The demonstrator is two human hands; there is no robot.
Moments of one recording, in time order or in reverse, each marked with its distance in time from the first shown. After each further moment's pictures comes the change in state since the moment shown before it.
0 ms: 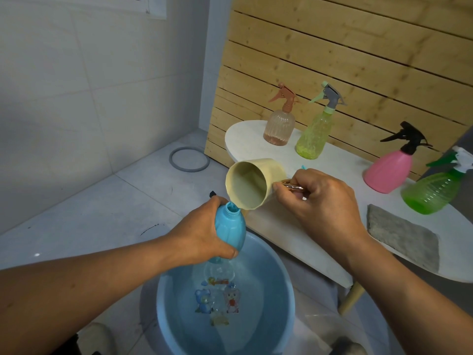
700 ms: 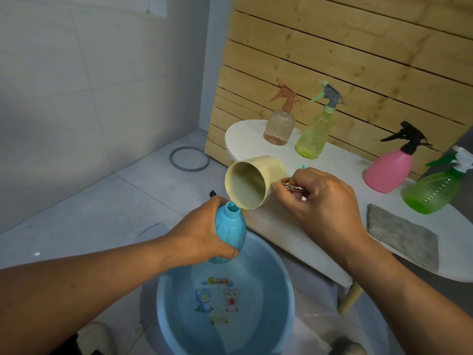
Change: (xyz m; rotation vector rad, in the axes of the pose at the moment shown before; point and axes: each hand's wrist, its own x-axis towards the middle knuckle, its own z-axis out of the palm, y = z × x) left_hand -0.002 0.001 0.000 0.006 0.000 -0.003; right_hand -0.001 -0.001 0.000 -0.055 0.020 -0.056
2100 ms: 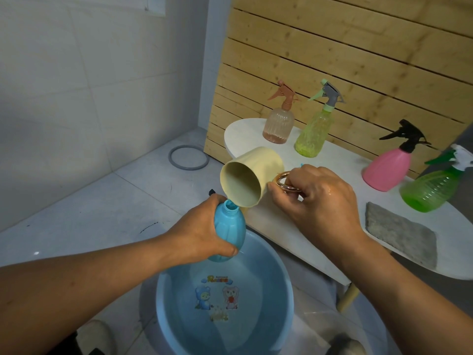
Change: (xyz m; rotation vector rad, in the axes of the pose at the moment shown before) left_hand -0.002 0.003 0.000 -0.022 0.012 -0.006; right_hand -0.002 0.000 0.002 -0.087 0.119 -0.175
